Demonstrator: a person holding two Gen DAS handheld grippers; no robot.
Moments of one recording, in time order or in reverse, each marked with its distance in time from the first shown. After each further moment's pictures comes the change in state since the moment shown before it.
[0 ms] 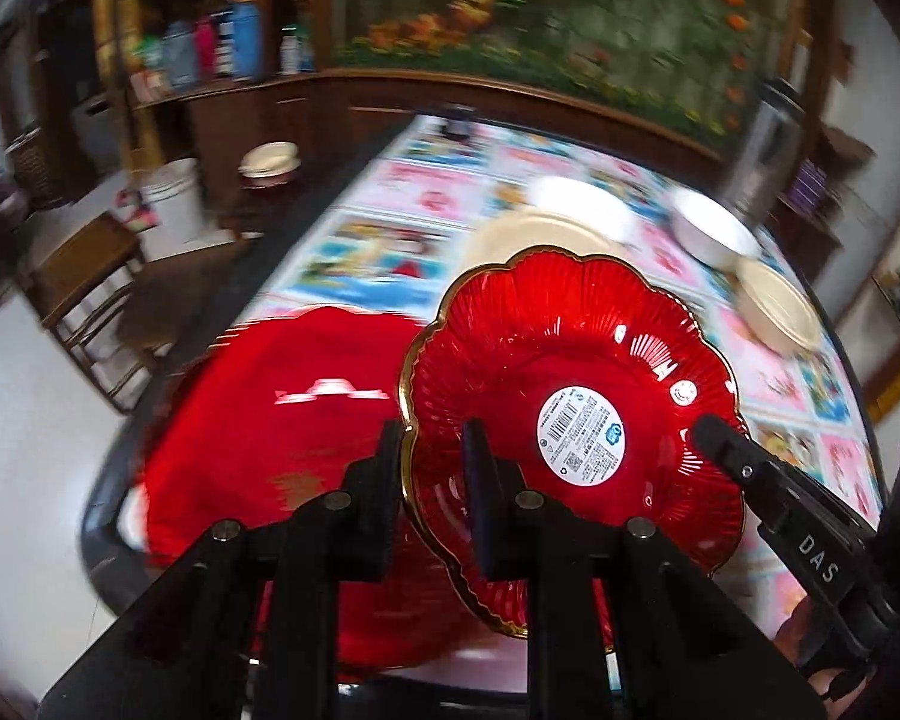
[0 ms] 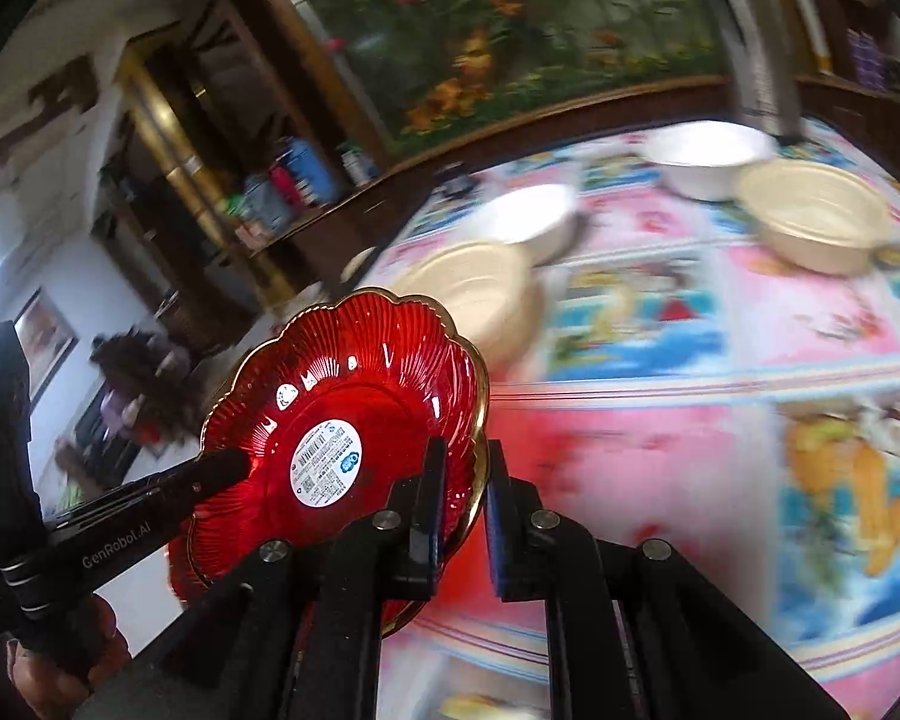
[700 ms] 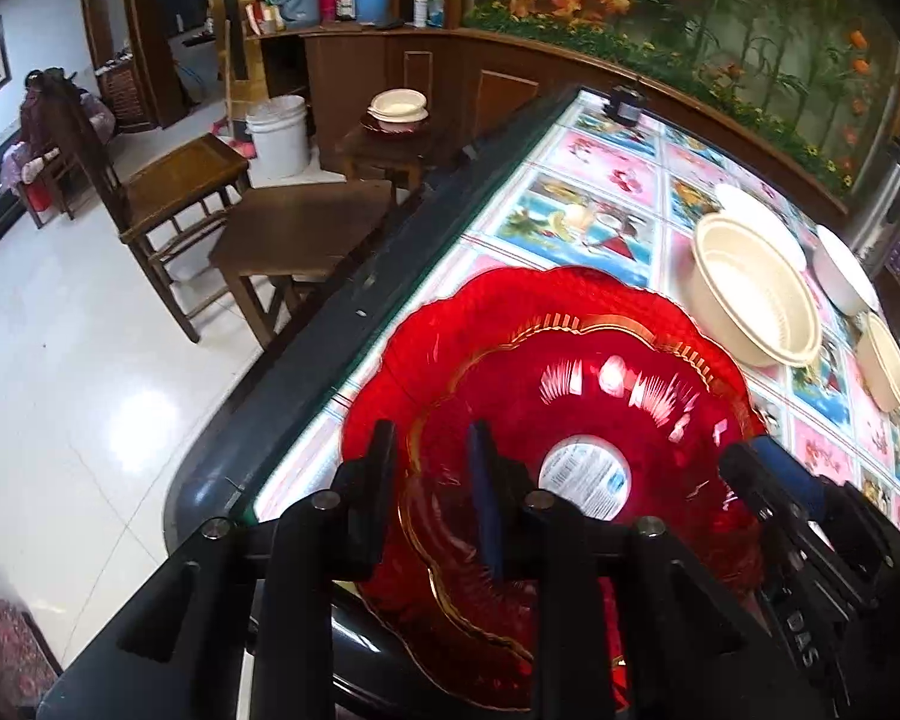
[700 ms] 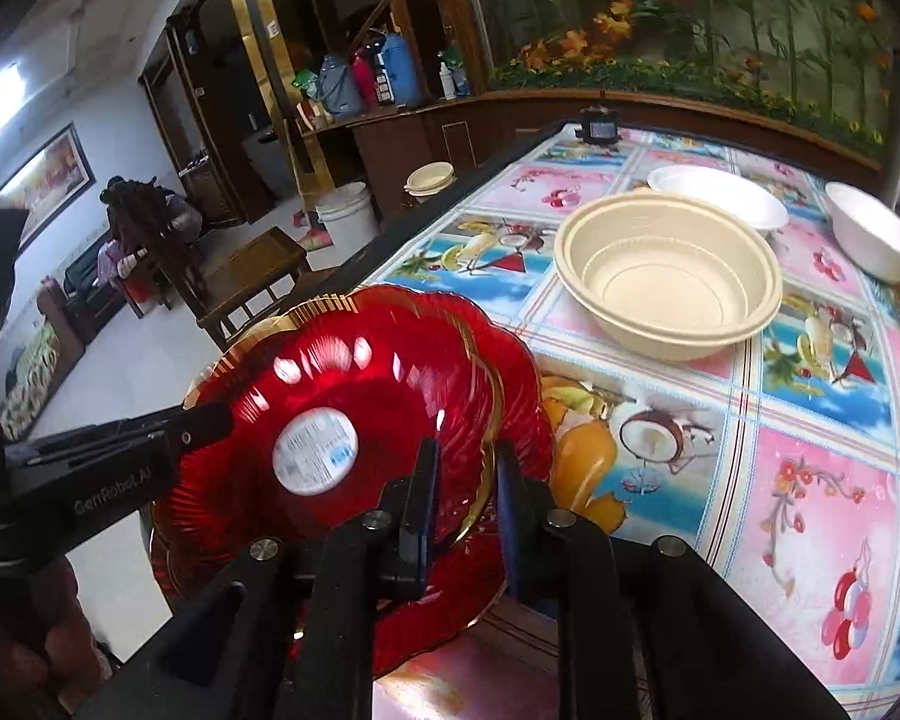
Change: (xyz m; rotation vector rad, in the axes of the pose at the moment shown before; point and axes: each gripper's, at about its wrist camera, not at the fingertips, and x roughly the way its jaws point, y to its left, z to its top) left arm 0.025 0.091 -0.016 -0.171 0.071 0.179; right arm 0.080 0.121 -0.030 -0.308 0.136 -0.044
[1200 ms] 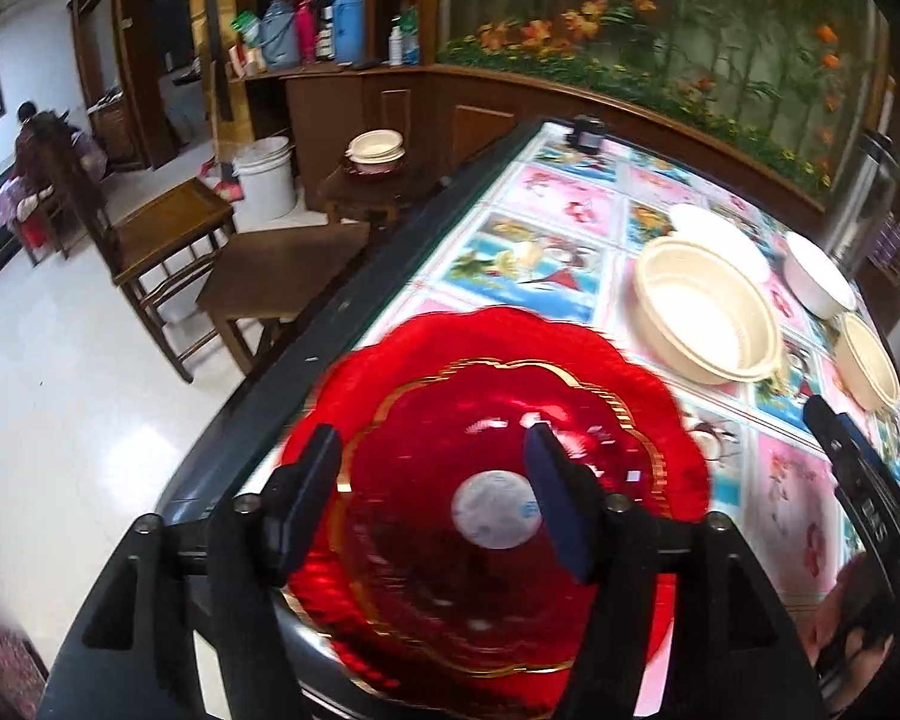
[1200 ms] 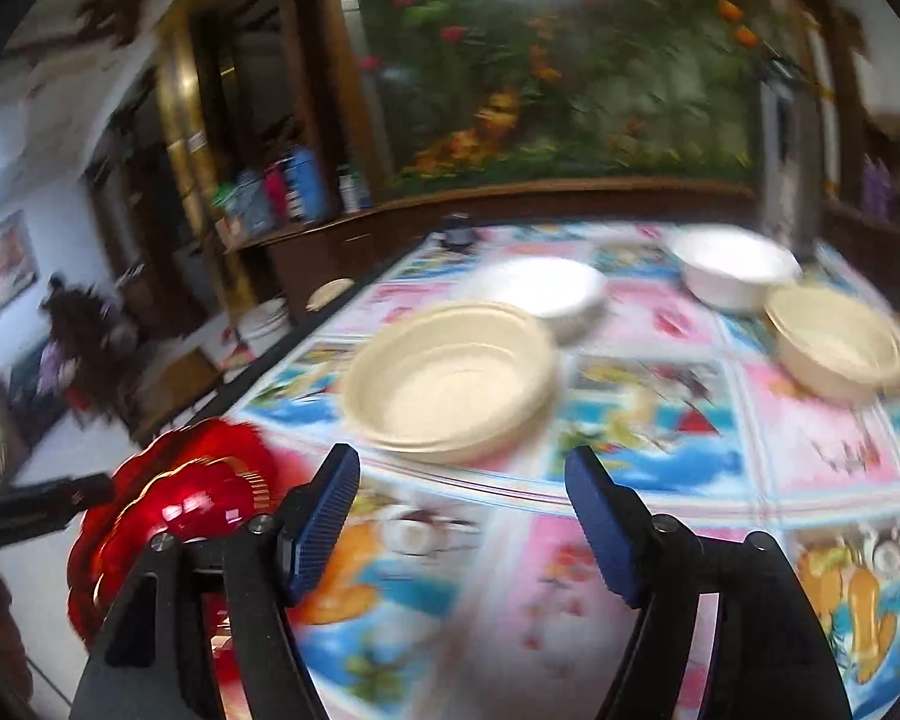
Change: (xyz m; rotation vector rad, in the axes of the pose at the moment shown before) left arm -0.021 -0.039 0.003 0.058 -0.087 -0.034; right arm -0.044 -0.113 -0.010 0.178 -0.261 -0.162
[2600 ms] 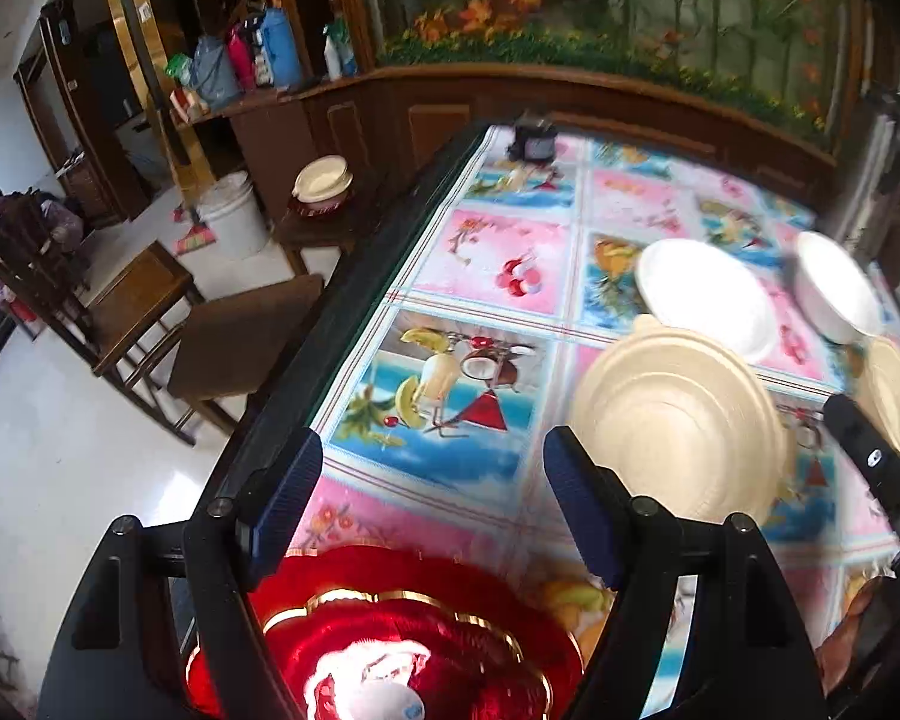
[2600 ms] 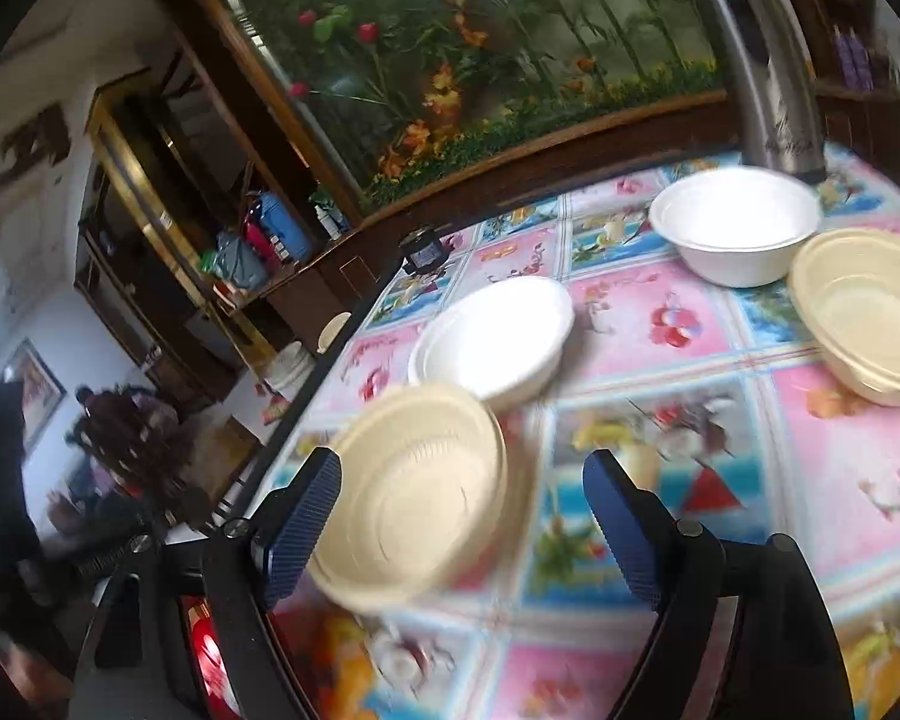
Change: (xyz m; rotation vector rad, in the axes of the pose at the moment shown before) left arm 0.069 -0.088 0.115 0.156 0.066 0.068; right arm 0.061 -0.056 0.078 0.280 0.065 0.127
